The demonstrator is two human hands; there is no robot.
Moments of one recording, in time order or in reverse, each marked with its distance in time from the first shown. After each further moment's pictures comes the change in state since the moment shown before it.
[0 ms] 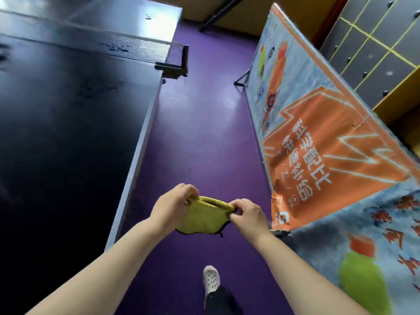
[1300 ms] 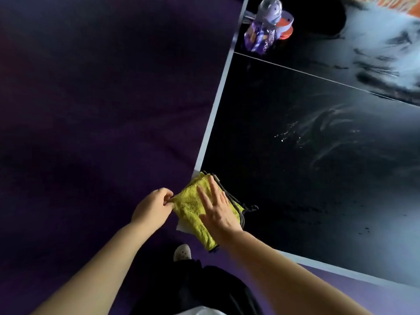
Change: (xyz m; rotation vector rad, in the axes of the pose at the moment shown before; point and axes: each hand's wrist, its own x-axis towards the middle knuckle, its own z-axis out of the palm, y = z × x) left_hand -0.361 -0.142 0.026 -0.549 1.010 -1.691; right_hand -0.123 -0.228 0.346 -0.722 -1.231 -1.831
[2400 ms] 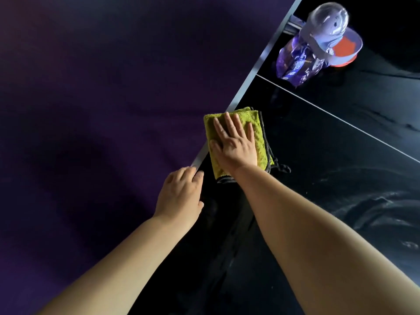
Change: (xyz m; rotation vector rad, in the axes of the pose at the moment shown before) left_hand 0.233 0.203 0.019 0.501 0.220 0.159; right_hand 0.356 0.193 -0.163 -0.333 0.132 -0.076
